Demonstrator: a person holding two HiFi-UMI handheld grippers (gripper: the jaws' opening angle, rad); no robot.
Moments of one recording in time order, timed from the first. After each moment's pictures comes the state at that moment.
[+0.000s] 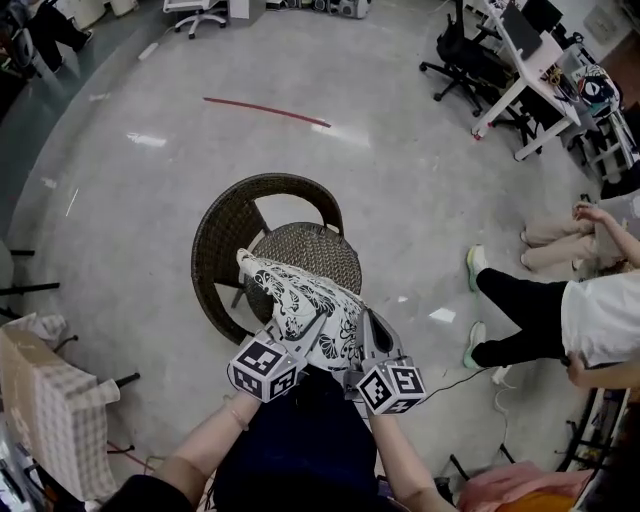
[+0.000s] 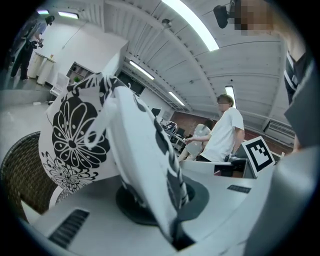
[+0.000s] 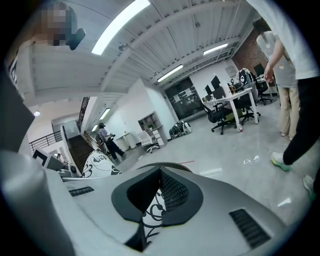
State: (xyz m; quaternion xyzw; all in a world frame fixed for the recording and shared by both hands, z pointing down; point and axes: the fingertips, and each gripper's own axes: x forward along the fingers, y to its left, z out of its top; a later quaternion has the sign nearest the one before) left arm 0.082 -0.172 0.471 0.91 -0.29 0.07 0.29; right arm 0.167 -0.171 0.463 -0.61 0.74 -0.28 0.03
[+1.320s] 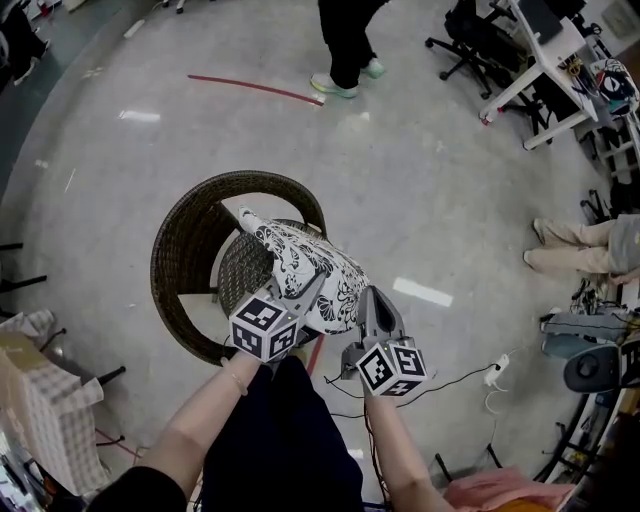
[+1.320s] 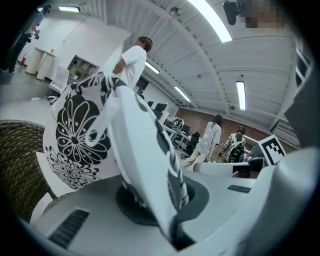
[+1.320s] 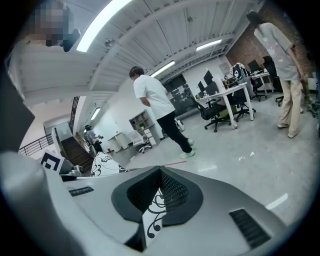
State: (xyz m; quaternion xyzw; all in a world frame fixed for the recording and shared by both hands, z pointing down) left arm 0.154 -0.302 0.537 0.90 -0.30 0.09 0.31; right arm 0.245 -0.271 0.517 -0.63 0.71 -0.30 0.03
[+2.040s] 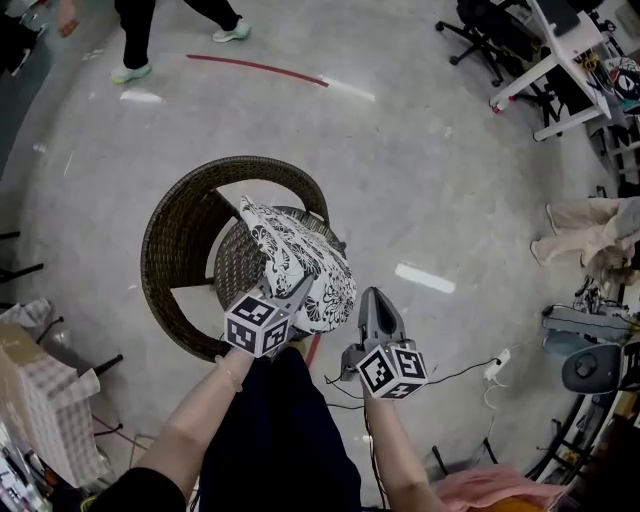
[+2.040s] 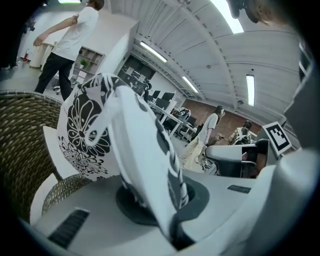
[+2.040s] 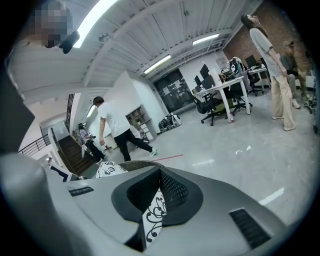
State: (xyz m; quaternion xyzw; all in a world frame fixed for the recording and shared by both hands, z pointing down) left arm 0.139 -0.290 0.610 0.87 -0.31 0.14 0.35; right arm 0.252 -0.267 0.553 -0.63 0.70 -0.33 0.01
